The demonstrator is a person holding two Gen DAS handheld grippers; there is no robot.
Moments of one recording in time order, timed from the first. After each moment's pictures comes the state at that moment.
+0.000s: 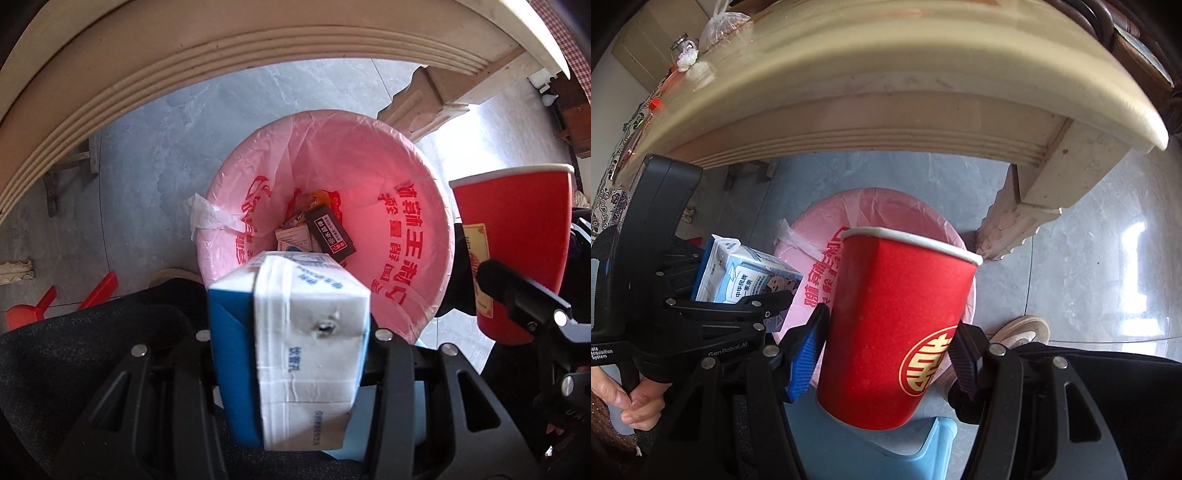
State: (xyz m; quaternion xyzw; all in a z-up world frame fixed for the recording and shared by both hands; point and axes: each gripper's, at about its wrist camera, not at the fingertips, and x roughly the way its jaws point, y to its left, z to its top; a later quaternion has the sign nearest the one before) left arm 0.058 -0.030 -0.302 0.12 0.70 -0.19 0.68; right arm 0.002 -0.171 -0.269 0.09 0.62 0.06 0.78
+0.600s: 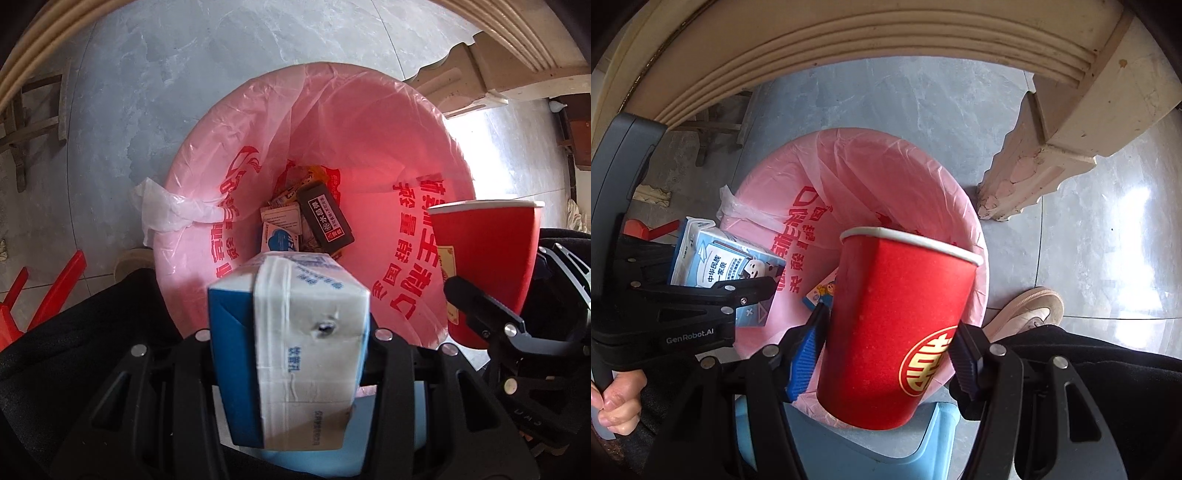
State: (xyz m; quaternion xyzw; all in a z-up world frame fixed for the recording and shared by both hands) left arm 0.084 -0.036 -0.365 0.08 0.76 -0.19 0.62; right arm 0.027 -0.174 -0.345 0.08 0.68 0.05 0.73
